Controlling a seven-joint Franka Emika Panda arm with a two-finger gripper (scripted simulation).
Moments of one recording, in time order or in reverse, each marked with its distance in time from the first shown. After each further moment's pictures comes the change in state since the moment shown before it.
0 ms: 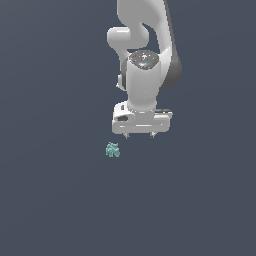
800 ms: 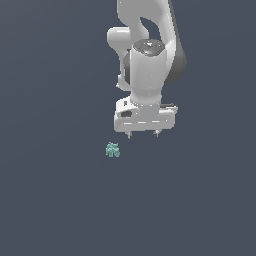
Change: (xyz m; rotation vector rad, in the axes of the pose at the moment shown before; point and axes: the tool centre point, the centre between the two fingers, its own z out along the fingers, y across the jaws) arm 0.014 -0.010 -0.024 0.001 0.057 -0.047
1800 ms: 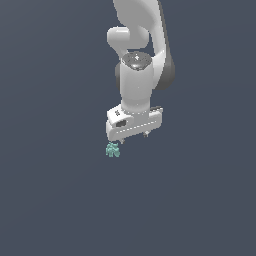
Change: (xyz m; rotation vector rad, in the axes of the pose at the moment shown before) arm -0.010 0.031 0.025 -0.015 -0.033 -0.291
